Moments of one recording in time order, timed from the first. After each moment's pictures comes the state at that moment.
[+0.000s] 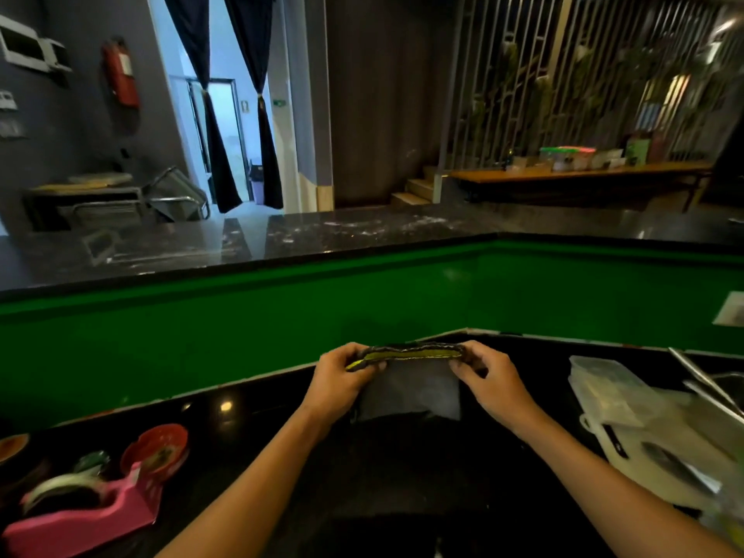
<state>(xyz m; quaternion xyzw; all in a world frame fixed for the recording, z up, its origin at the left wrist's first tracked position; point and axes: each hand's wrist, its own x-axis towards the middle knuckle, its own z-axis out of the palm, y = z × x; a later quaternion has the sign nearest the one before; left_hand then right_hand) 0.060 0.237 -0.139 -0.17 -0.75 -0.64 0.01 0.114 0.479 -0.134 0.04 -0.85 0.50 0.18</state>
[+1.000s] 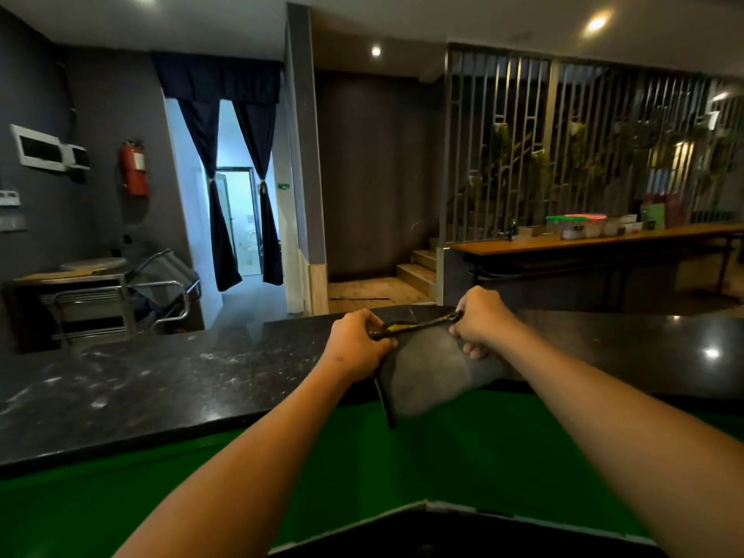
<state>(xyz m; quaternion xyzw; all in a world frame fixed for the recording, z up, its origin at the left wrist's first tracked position) -0.182 0.487 0.039 -0.14 -0.88 -0.44 0.08 -0.171 0.687 0.070 -0.13 -0.94 0.30 0.11</state>
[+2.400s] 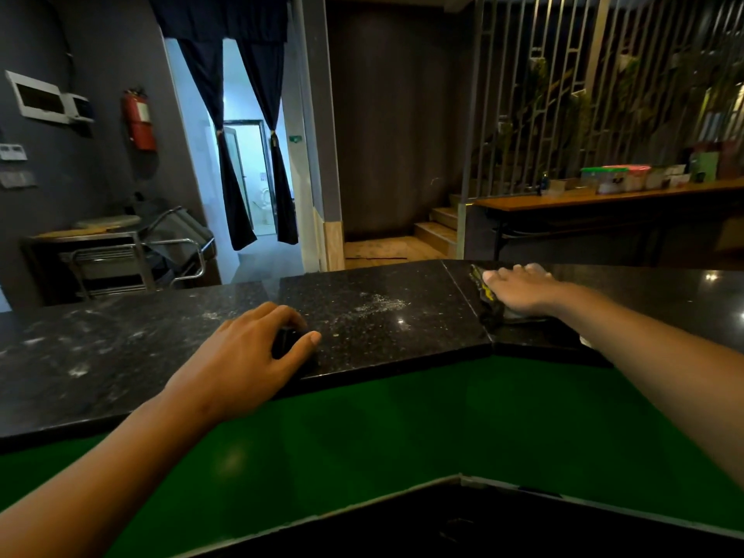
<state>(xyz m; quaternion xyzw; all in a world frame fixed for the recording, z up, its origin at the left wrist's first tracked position) -0.170 0.343 0.000 -0.20 -0.95 -0.15 0.18 -0.265 0.724 0.016 -0.08 -1.00 0.04 0.00</state>
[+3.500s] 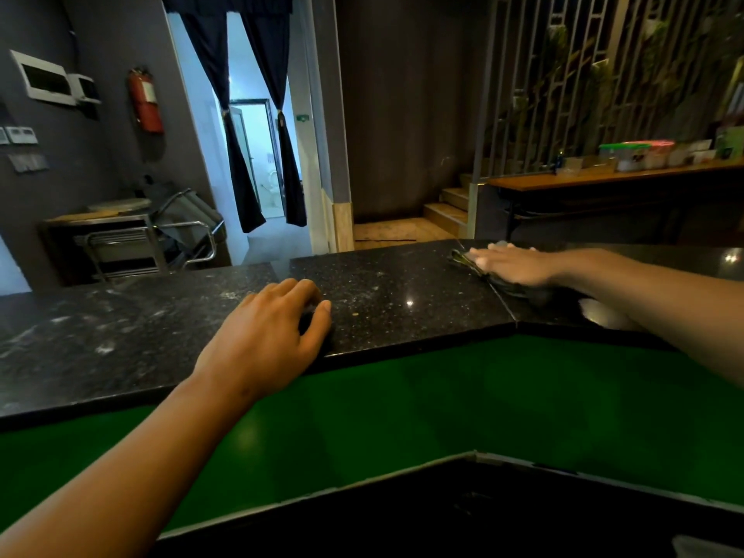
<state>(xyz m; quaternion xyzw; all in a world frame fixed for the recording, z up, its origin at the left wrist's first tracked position) -0.165 0.352 0.002 -0.20 -0.94 -0.12 0.24 -0.290 0.703 0.021 0.08 -0.99 0.05 -0.07</state>
